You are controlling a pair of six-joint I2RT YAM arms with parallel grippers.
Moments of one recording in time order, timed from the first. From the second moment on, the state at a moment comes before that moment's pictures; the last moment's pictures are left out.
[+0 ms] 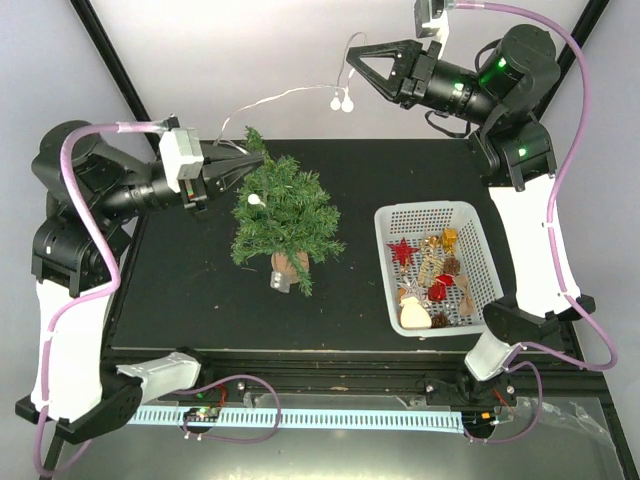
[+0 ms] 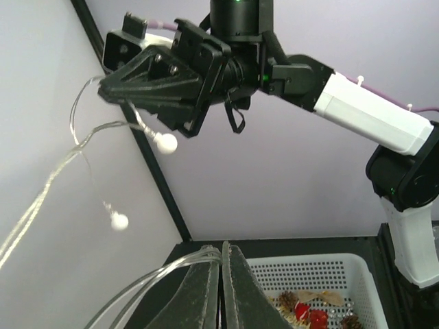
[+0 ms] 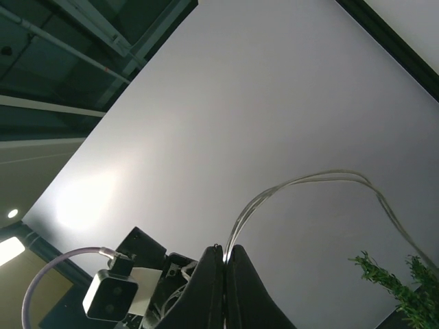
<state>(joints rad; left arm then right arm) -0.37 1.17 1.97 -0.71 0.89 0.23 0.46 1.68 2.42 -0.41 -0.83 1.11</state>
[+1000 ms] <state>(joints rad) -0.10 1.06 1.62 -0.57 0.90 0.23 0.46 1.78 2.44 -0.32 -0.84 1.14</state>
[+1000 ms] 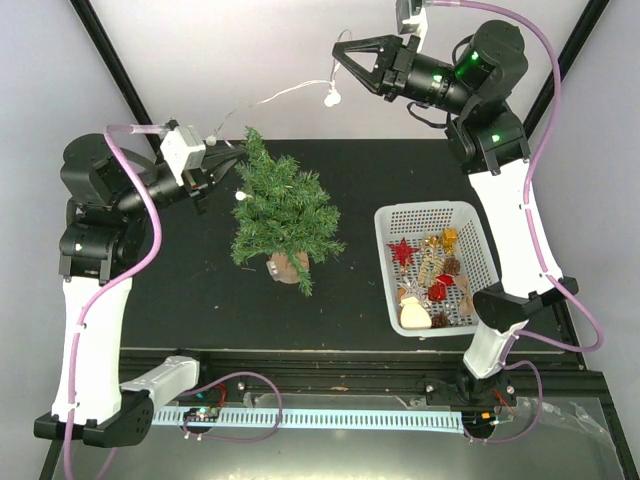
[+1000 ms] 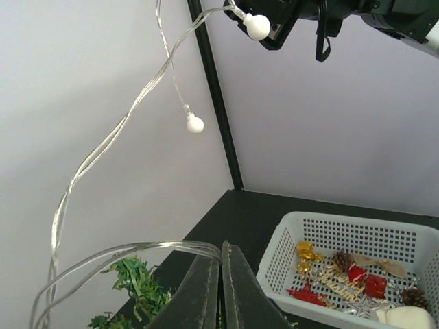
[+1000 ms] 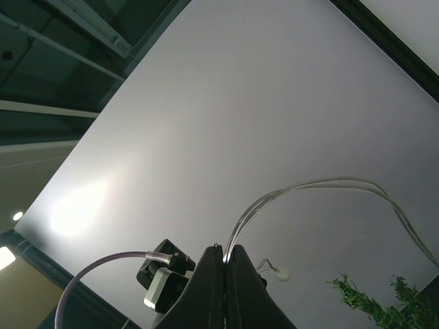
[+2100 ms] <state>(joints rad) 0.04 1.00 1.56 -0.61 0.86 0.23 0.47 1.81 2.41 -0.26 -0.85 1.16</state>
